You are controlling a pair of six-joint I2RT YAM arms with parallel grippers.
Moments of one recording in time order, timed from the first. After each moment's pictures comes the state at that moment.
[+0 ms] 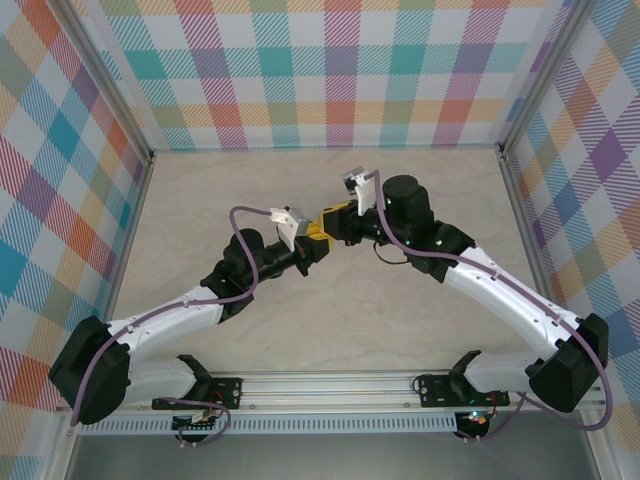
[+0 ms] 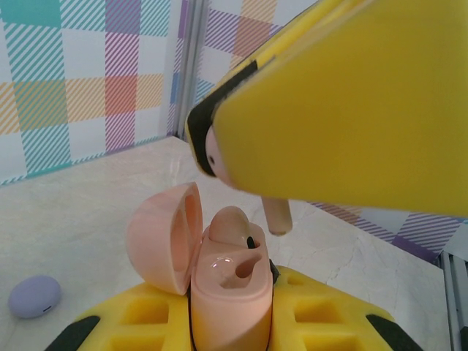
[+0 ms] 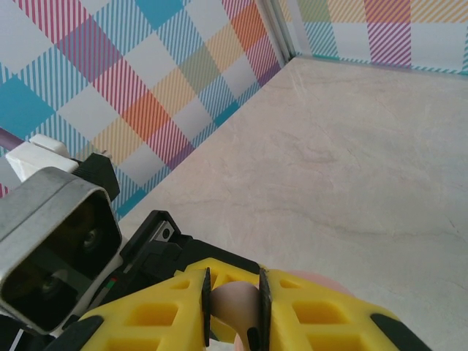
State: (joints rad) left arm -0.72 1.21 0.65 0.53 0.28 -0.20; right arm 0.73 1.26 1.17 -0.24 -0.34 0.33
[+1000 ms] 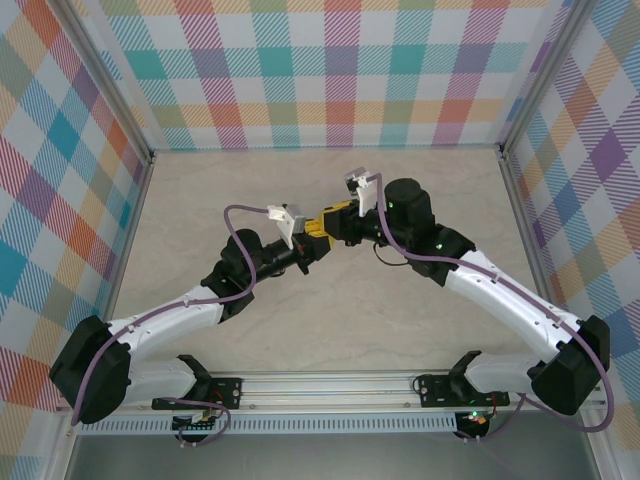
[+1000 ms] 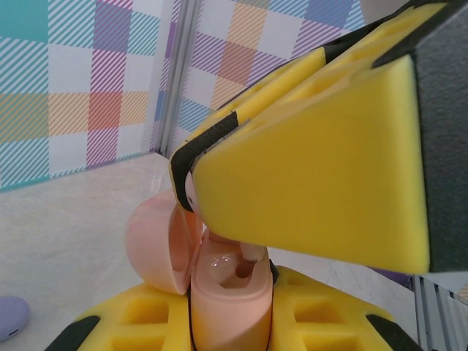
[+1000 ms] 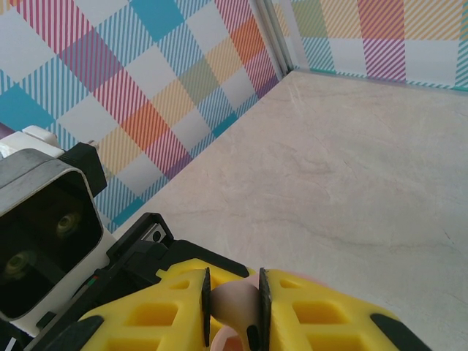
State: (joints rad) left arm -0.72 1.21 0.65 0.60 0.31 -0.27; right arm 0.73 1.24 1.13 -0.19 -0.32 0.33
